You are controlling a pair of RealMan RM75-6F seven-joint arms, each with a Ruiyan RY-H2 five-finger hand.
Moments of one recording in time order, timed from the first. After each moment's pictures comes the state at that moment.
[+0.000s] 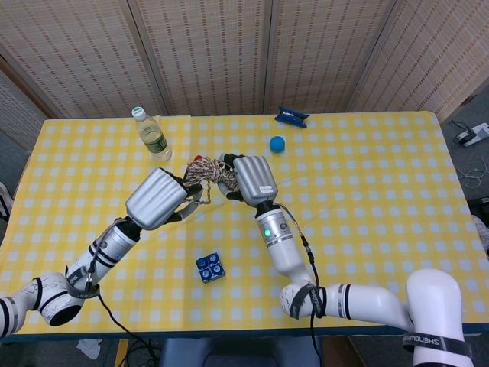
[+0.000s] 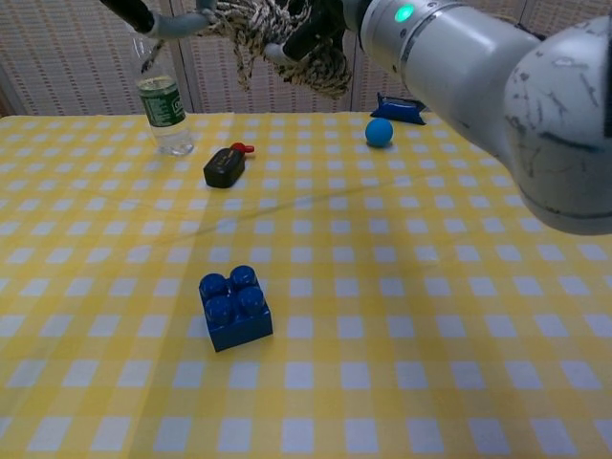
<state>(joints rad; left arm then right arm) -0.87 -1.17 -0.21 -1.71 1.53 1.14 0.20 1.04 -1.74 0.52 -1.53 -0.83 1.15 -0.50</state>
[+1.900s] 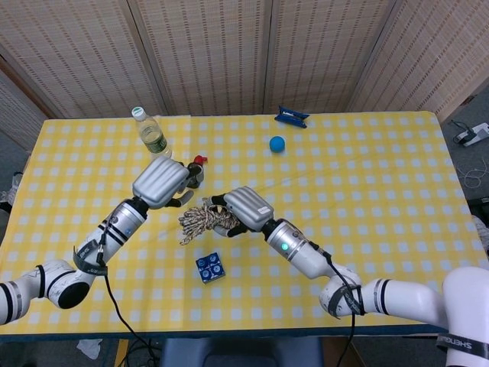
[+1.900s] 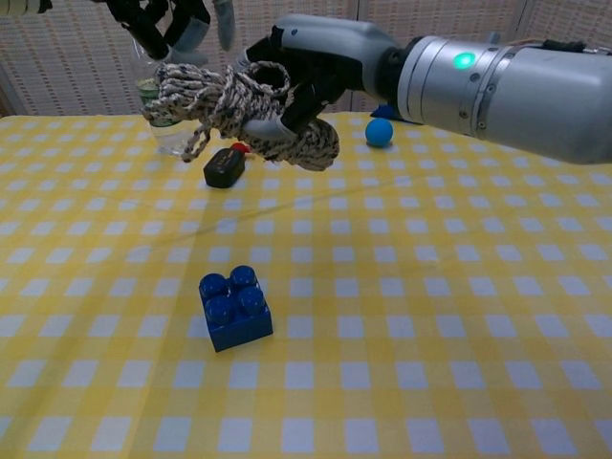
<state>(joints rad) -0.98 -1.12 -0.26 -1.71 1.12 0.85 0.28 0.97 -1.53 0.32 -1.55 -1.26 0.81 0.17</state>
